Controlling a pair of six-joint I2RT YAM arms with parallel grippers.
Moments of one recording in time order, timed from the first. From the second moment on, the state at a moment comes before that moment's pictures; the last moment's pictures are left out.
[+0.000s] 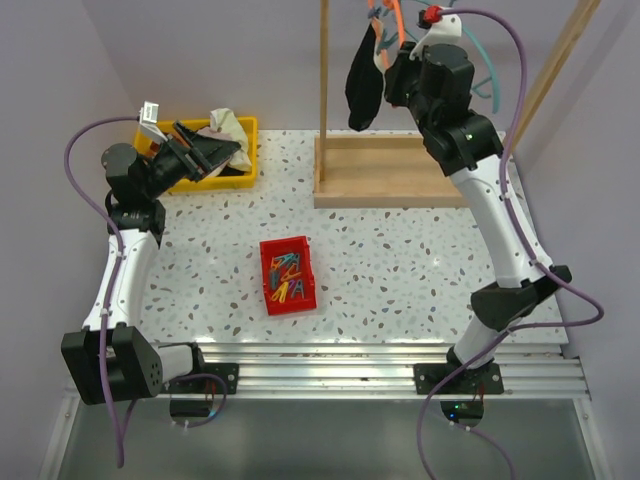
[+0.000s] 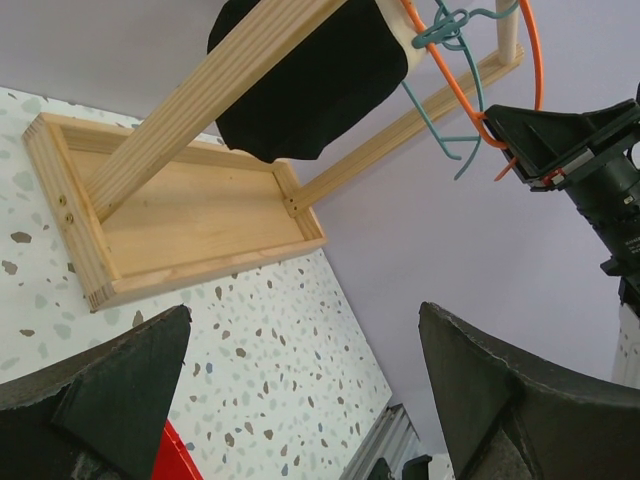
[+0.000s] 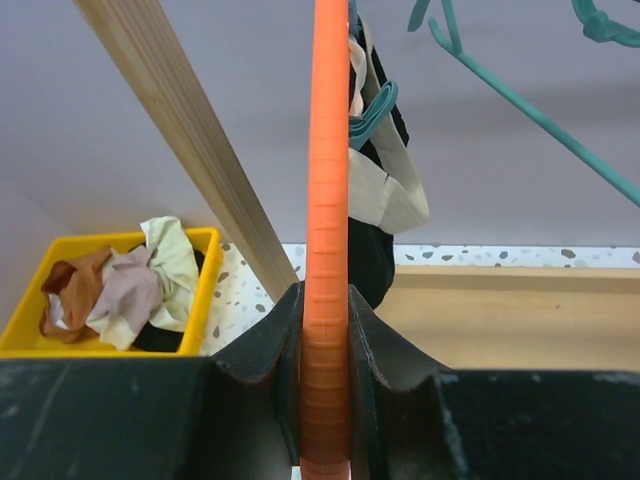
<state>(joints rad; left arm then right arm) 0.13 1.23 1.07 0.24 0.85 -0.97 0.47 1.71 2.19 -0.54 0.32 0.23</state>
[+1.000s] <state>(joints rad) -0.17 1.27 1.03 0.49 1.01 -1.16 0.47 0.75 1.28 -0.67 0.19 0.29</state>
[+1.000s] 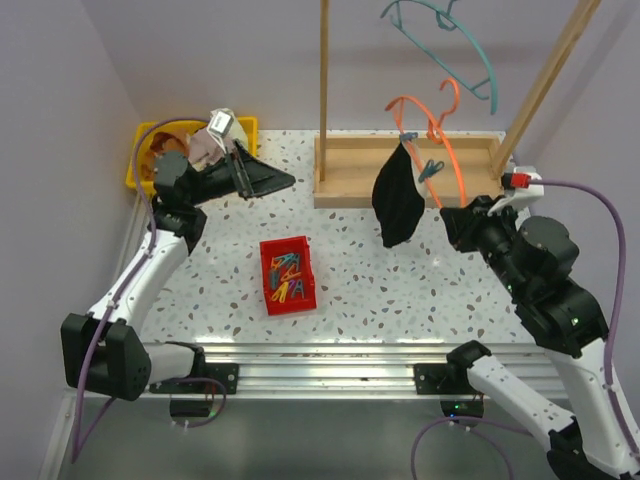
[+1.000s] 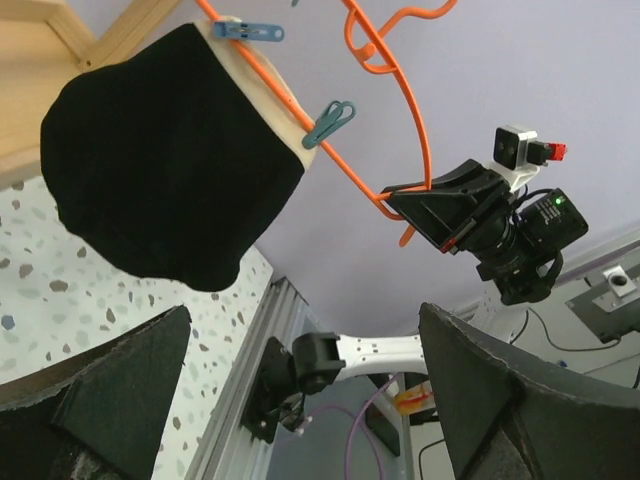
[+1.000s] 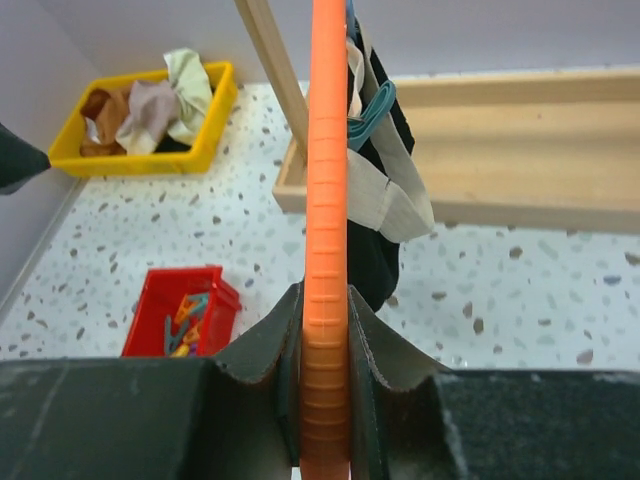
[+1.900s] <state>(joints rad) -0.75 1.58 1.06 0.09 0.52 -0.92 0.47 0.64 0.79 -0.81 0.08 0.55</state>
